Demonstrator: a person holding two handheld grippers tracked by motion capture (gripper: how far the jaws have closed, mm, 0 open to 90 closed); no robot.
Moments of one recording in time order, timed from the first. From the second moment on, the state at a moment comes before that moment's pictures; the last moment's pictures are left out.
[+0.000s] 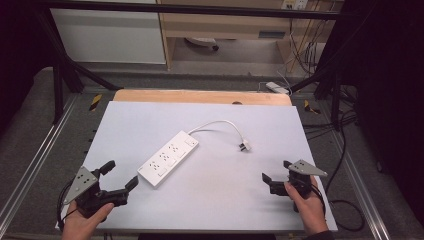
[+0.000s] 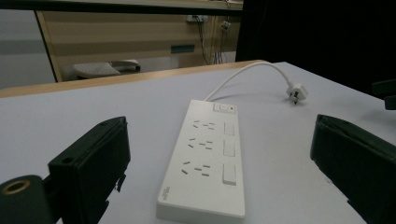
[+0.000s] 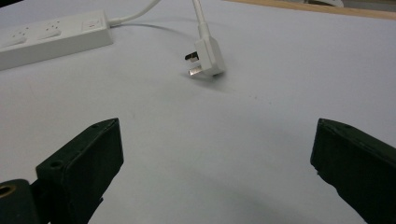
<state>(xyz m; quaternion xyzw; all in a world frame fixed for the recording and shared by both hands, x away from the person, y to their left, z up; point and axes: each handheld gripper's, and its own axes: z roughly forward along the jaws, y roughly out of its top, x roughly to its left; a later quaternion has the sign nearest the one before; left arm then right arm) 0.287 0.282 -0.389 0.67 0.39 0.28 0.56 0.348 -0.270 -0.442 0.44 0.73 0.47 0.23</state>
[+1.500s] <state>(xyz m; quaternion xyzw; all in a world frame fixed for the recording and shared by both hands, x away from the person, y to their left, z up) 0.289 0.280 -0.365 0.65 0.39 0.29 0.59 0.348 -0.270 -0.443 0.45 0.73 0.46 0.23</state>
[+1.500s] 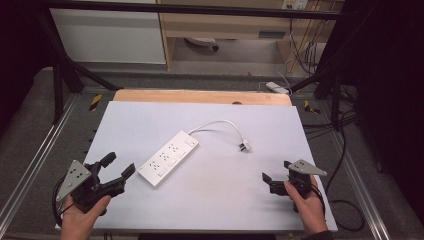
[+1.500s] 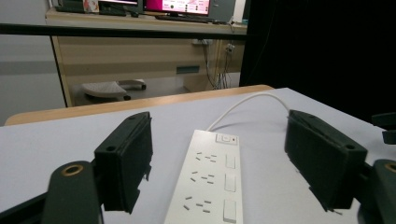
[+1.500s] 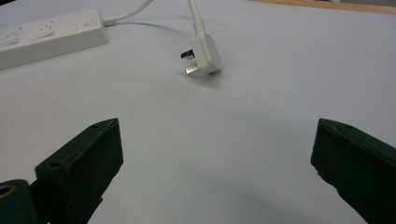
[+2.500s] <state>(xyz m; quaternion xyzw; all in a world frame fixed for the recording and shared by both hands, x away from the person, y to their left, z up) 0.300 0.283 -0.365 0.65 0.39 0.28 0.58 0.349 -0.270 -0.443 0.46 0.73 0.46 0.23</state>
